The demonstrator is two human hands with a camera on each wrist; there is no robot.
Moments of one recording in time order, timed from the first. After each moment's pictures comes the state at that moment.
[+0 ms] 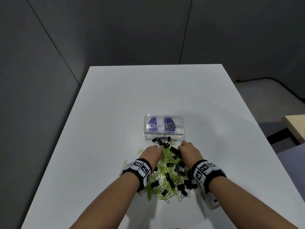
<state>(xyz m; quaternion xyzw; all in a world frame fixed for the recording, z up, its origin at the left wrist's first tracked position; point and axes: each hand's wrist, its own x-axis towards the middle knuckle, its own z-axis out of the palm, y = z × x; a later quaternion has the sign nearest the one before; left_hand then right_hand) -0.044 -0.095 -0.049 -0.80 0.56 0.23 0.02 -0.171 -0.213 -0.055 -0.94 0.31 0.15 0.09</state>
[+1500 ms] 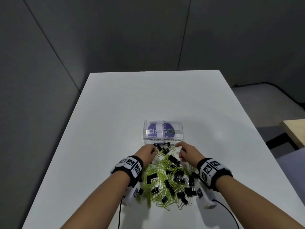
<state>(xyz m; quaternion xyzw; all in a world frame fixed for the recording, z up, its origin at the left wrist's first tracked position) -0.014 -0.102 -0.027 -0.81 0.43 0.35 -0.17 -0.169 -0.230 -0.024 -0.82 0.37 0.06 0.43</state>
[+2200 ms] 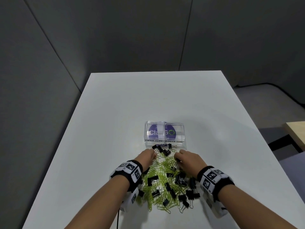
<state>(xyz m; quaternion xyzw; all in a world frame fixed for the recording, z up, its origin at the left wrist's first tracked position) -0.014 -0.099 -0.038 -0.82 0.42 0.37 -0.12 -0.174 -0.214 -0.029 -0.96 0.20 0.12 0.14</state>
